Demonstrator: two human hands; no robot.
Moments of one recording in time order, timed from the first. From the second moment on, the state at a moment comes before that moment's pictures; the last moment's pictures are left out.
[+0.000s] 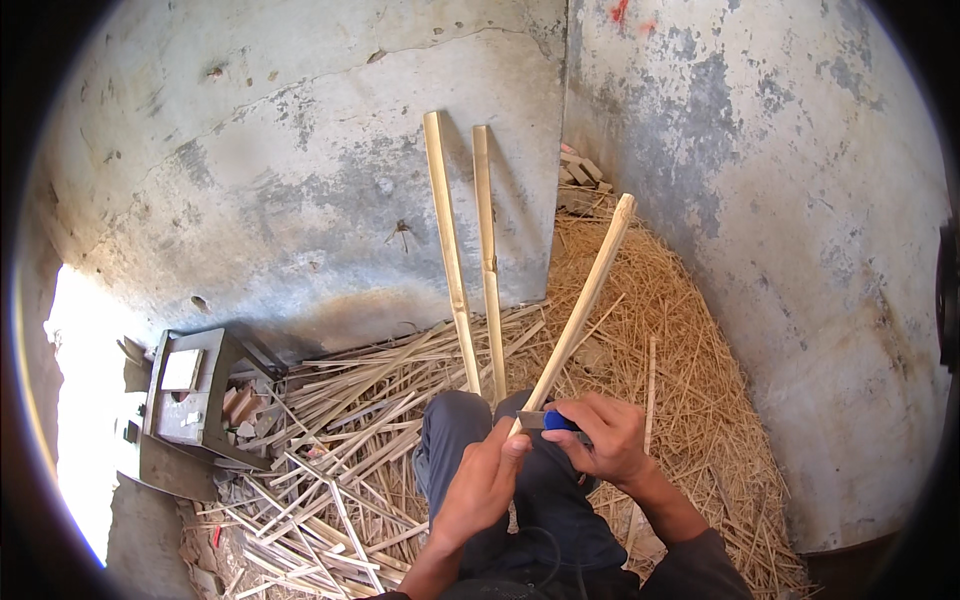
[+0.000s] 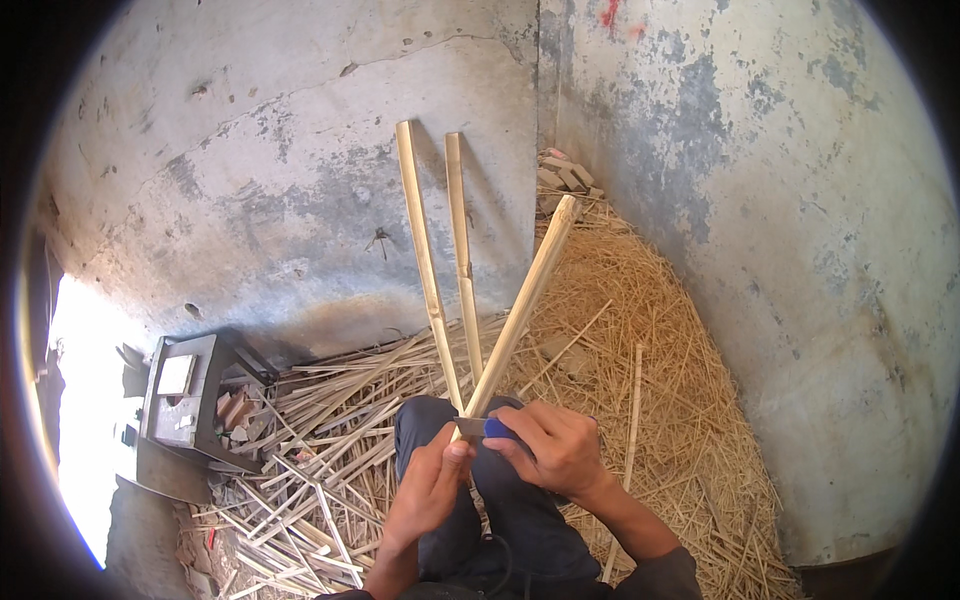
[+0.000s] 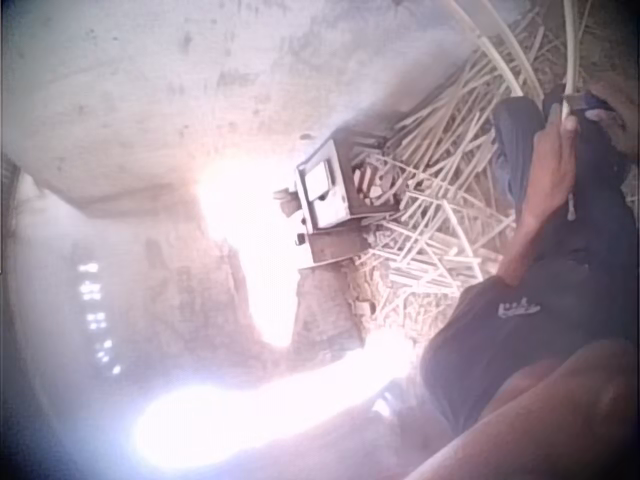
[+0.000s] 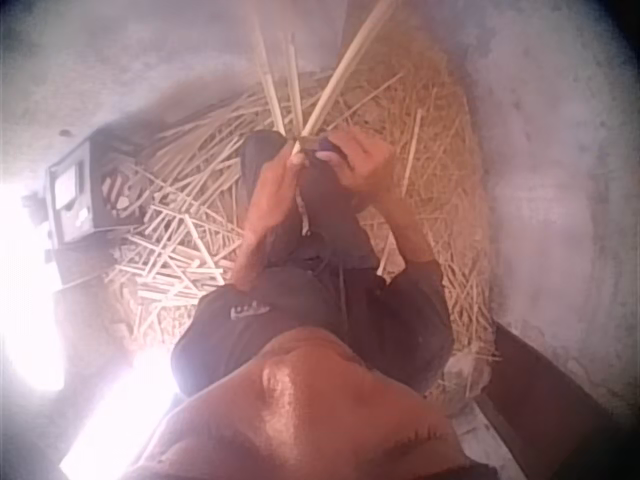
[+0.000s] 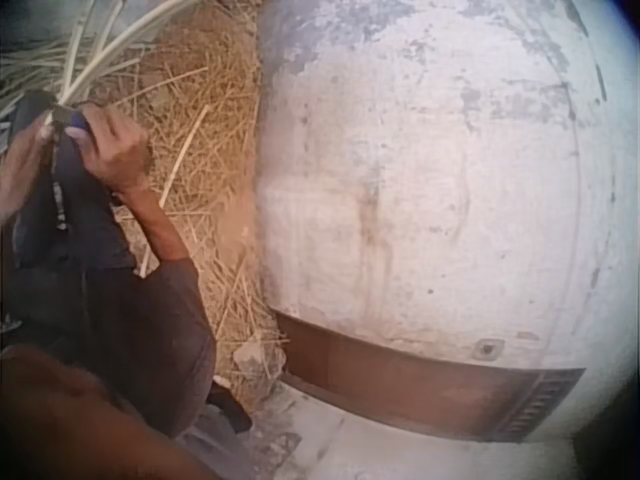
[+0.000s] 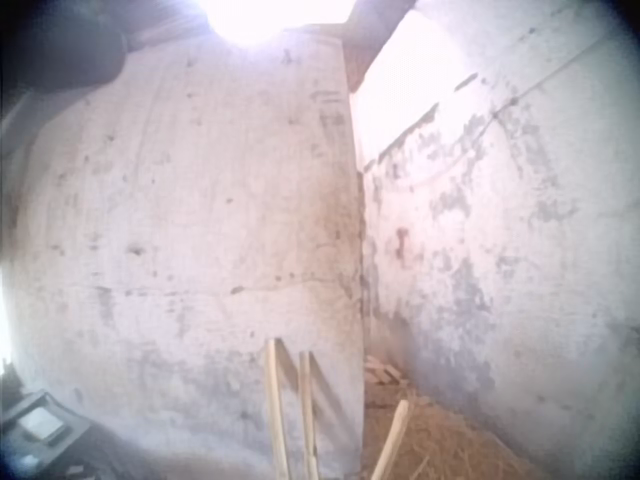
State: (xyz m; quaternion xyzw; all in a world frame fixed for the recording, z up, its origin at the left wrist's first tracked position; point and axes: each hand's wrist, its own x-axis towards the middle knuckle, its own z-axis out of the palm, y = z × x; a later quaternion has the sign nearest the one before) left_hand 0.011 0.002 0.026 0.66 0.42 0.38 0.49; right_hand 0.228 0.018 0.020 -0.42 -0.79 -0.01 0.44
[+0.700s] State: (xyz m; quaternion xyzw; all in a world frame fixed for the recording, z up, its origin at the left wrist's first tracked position) left_hand 0.018 -0.003 0.022 0.69 0.51 0.36 0.37; right_hand 0.226 0.027 0.030 -0.49 -0.75 -0.06 0.44
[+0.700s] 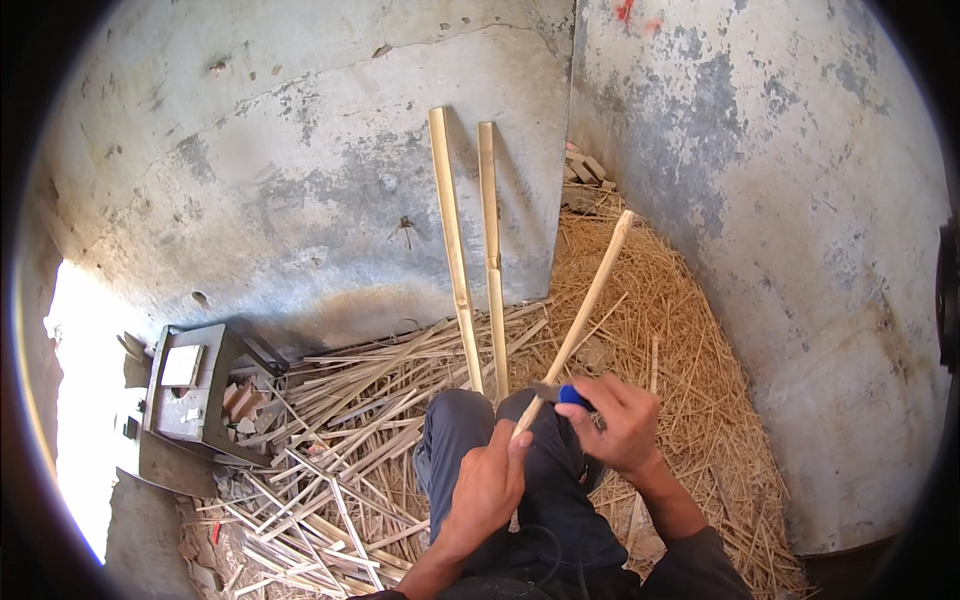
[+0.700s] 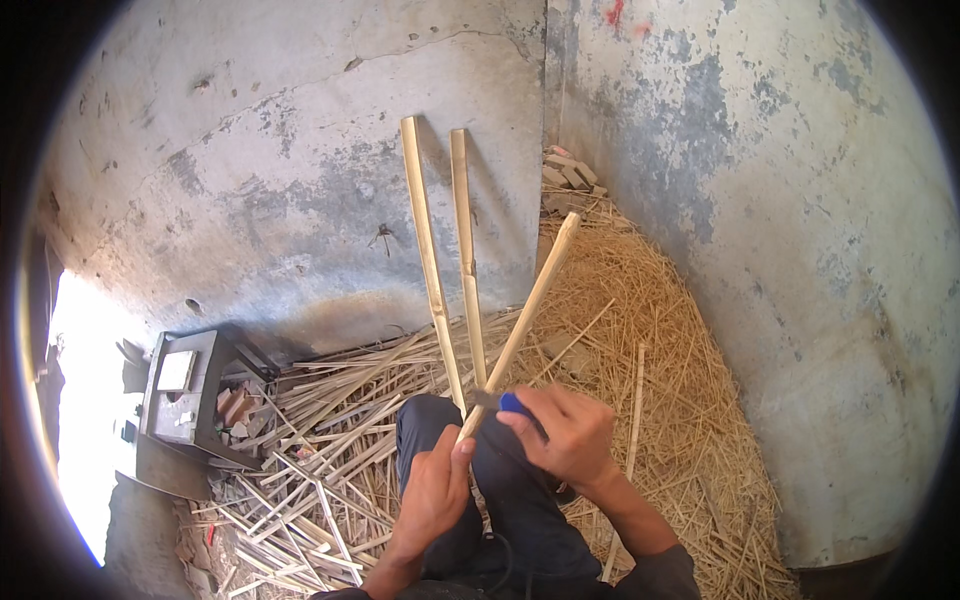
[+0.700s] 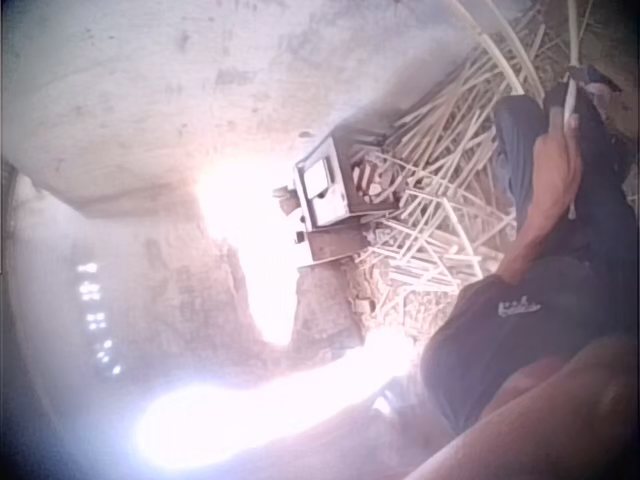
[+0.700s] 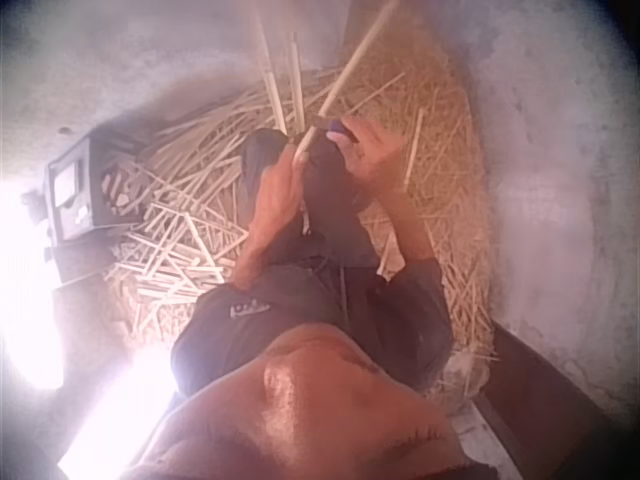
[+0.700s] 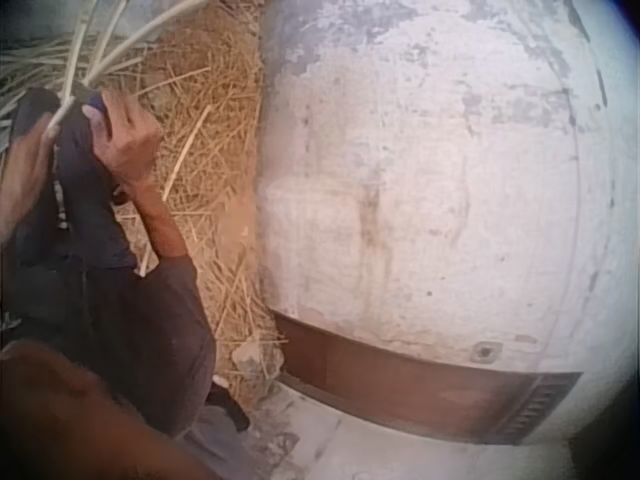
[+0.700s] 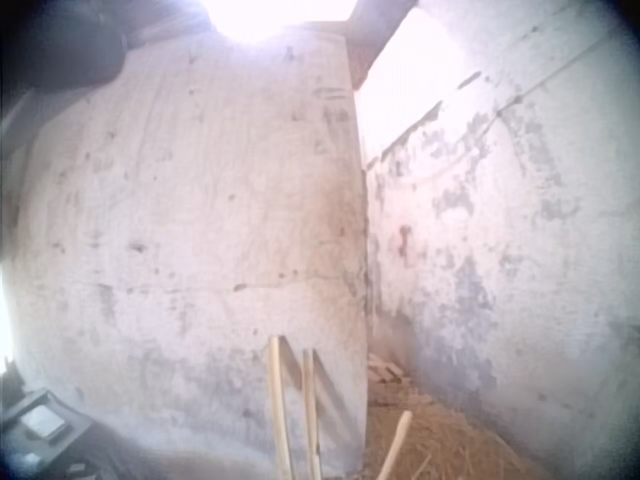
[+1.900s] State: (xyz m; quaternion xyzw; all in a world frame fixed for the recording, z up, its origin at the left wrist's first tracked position) left_hand -0.014 -0.028 -0.039 0.70 0.56 0.28 0.34; right_hand 0.273 0.107 -0.010 -0.56 -0.67 -0.08 0.48
